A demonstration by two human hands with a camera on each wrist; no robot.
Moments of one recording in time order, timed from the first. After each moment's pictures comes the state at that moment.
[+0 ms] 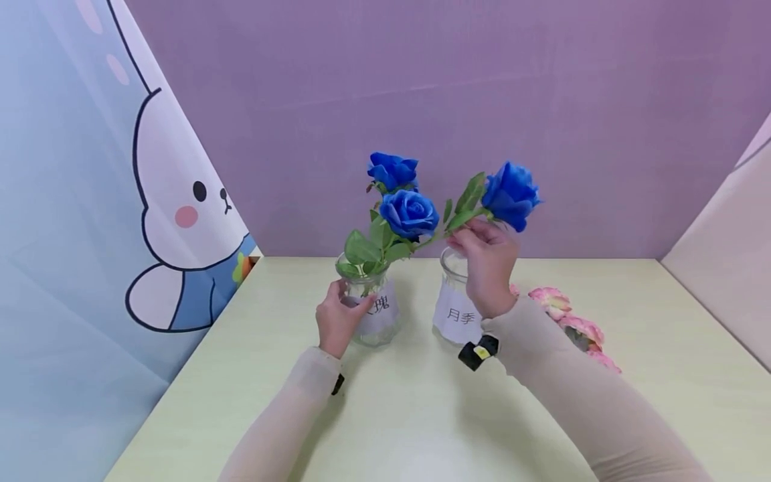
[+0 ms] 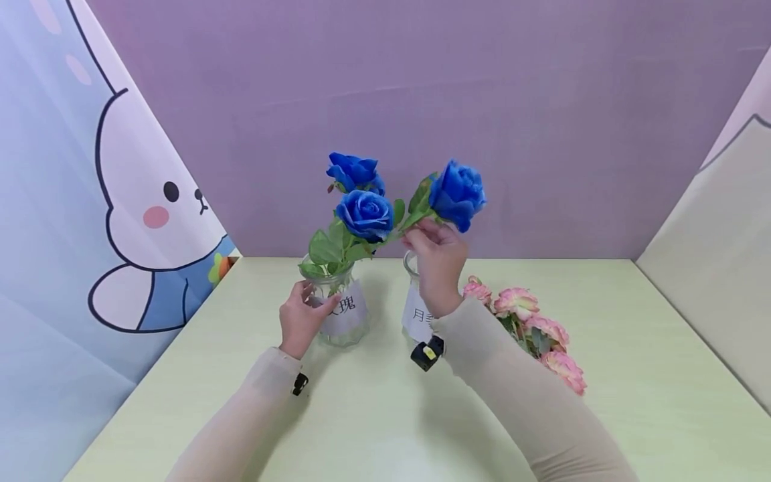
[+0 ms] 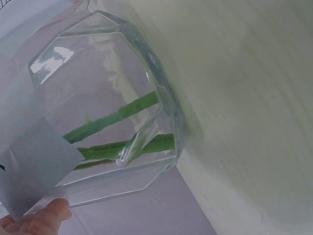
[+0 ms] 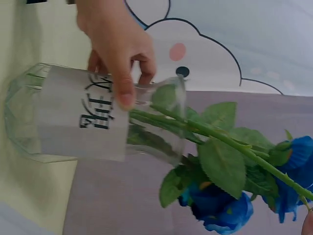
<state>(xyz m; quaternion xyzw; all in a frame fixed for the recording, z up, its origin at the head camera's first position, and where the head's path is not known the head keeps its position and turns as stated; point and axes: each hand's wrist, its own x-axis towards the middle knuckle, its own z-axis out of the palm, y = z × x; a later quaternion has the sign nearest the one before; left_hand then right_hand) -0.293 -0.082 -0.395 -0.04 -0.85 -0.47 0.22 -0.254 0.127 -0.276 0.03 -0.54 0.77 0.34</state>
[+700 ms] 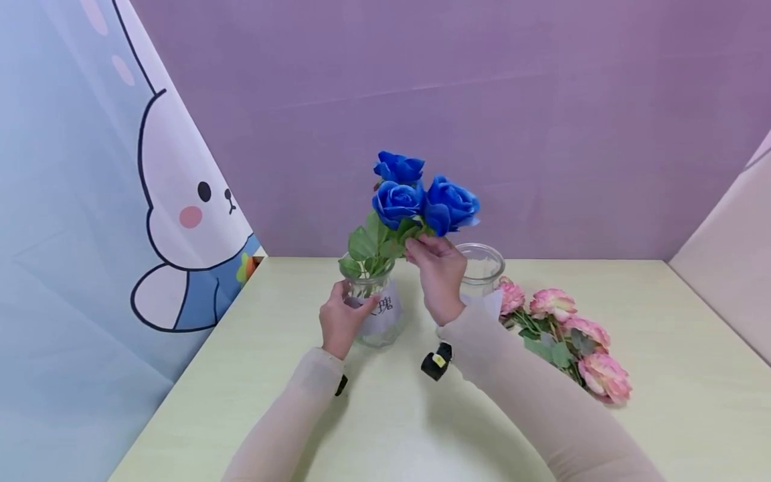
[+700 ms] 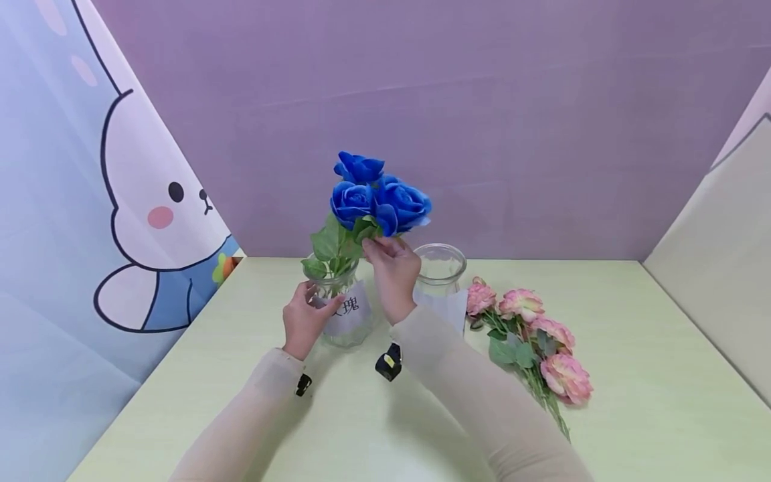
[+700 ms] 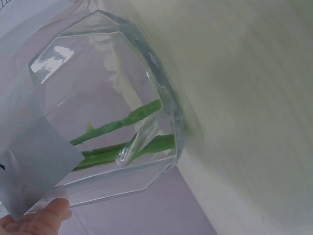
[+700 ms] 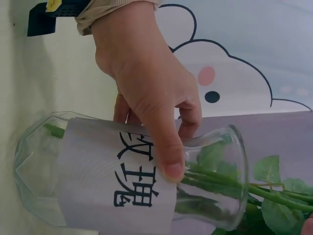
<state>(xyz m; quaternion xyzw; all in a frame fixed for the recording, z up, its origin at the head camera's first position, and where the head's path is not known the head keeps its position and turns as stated) -0.294 -0.082 -0.395 -0.03 -0.85 -0.48 0.20 -0.276 0.068 -0.301 0.01 -0.50 0.81 0.30</state>
